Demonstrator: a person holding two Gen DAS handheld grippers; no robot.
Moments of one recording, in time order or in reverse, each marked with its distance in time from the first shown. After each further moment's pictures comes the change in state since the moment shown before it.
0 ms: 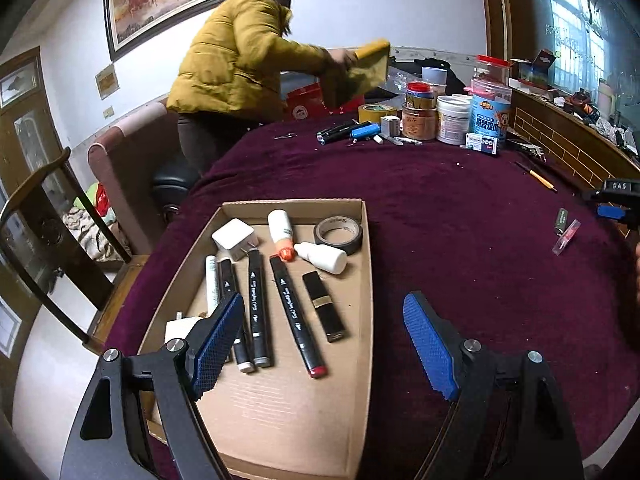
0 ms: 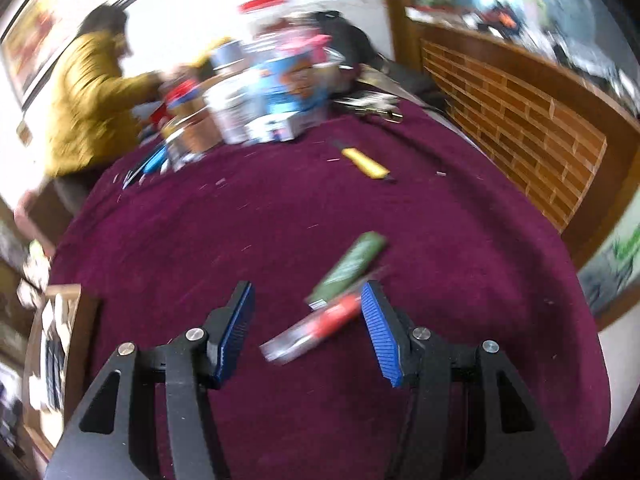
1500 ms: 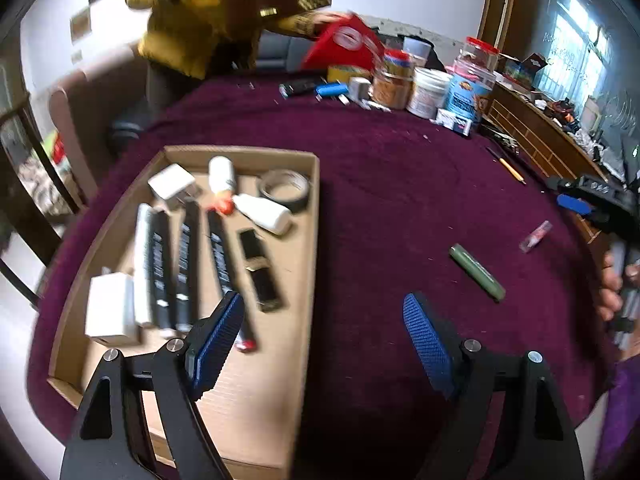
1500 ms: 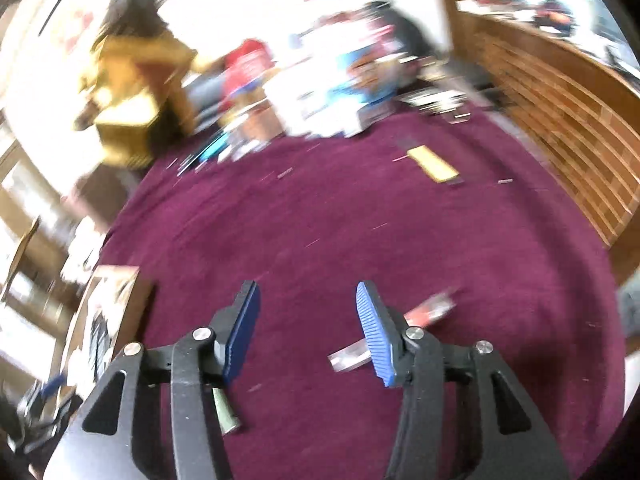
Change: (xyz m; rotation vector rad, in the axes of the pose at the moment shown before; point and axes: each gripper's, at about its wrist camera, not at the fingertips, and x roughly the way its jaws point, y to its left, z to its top) left arm 0.031 -0.015 -0.004 -0.104 0.172 -0.209; right arm -0.011 0.019 -0.004 -0.093 -0.004 0.138
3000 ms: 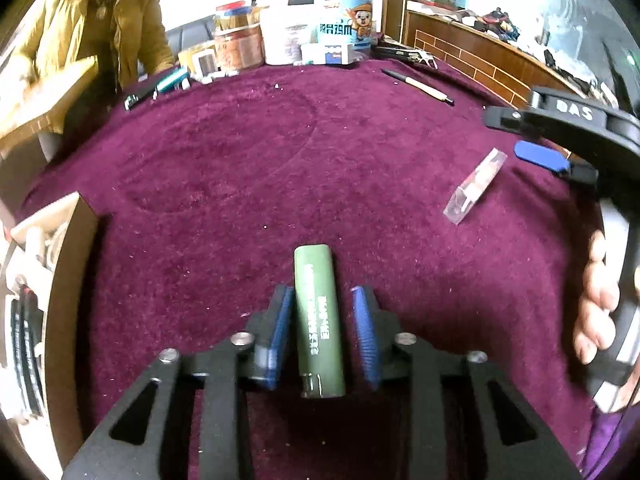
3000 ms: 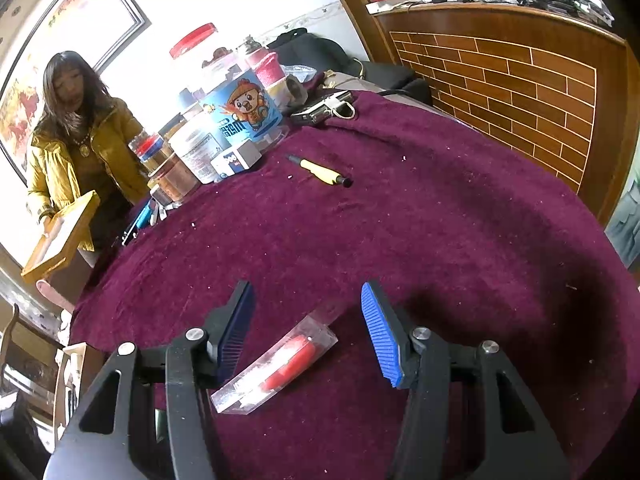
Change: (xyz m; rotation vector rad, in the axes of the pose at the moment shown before) left arm 0.104 -0.175 0.003 0.313 0.074 -0.054; right arm 0.023 -0.064 -0.020 0.201 -0.107 -0.062
